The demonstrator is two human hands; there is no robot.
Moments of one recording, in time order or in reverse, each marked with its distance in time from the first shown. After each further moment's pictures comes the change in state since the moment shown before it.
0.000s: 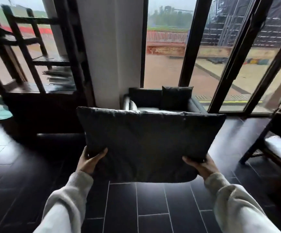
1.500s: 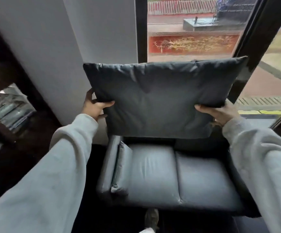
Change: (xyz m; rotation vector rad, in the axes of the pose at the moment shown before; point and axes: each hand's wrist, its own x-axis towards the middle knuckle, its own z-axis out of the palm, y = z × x) left_hand 0.997 0.203 0.485 0.149 0.024 0.170; right_hand 1.111 -0.183 0.131 0.045 -0.087 -0.015
